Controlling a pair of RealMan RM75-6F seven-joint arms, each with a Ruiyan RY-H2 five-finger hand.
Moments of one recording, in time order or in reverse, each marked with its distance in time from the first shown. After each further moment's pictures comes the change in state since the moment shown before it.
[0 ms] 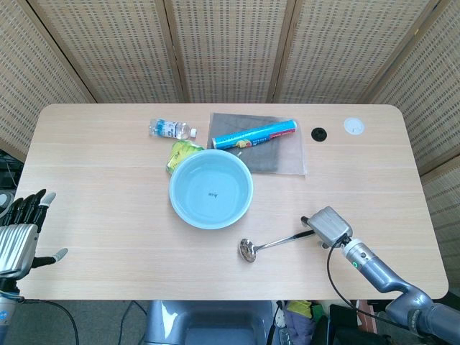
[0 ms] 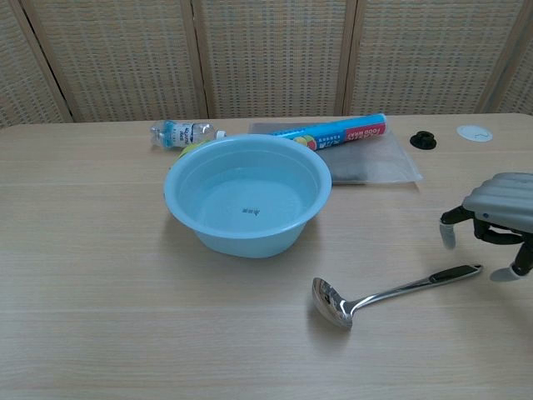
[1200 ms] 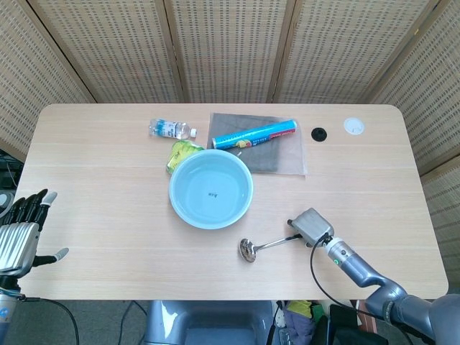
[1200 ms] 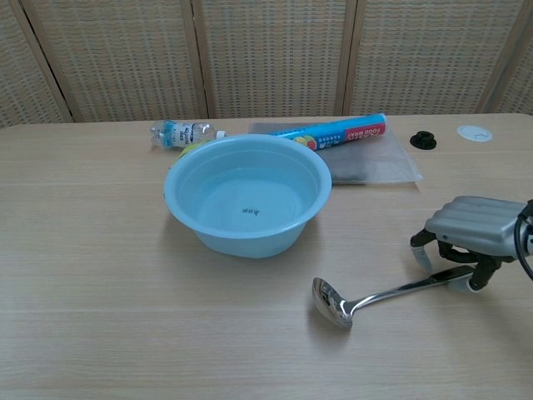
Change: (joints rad) left arm -0.020 0.002 0.002 0.003 -0.031 -0.018 -0.007; right arm 0.060 -0.160 -0.048 0.154 0.039 -0.023 0.025
